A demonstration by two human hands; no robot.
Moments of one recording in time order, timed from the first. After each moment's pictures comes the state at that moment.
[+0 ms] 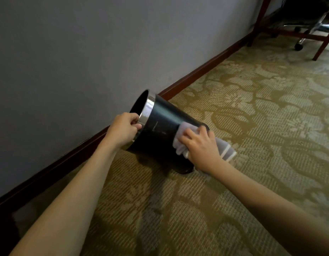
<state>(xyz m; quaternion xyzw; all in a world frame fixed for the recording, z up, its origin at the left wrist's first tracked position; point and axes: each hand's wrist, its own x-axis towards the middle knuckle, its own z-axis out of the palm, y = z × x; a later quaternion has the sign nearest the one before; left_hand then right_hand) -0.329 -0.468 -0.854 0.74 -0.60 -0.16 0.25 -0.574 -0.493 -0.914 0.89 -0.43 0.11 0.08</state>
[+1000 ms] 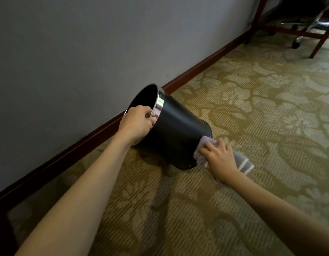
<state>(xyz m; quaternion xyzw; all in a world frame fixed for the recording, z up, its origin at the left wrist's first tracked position) -0.379 -0.472 -0.837 0.73 -0.62 -0.15 0.24 -0.637 -0.489 -0.965 0.87 -0.49 0.02 0.09</state>
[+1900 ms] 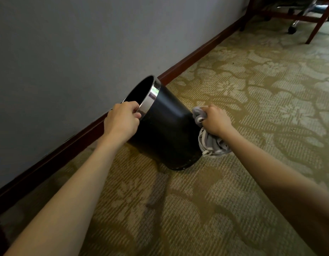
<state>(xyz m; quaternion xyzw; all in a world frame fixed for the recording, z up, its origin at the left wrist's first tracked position) -0.379 -0.479 -0.850 0.77 -0.59 -0.03 0.23 -0.631 -0.588 -0.922 0.77 -0.61 0.10 -0.15</state>
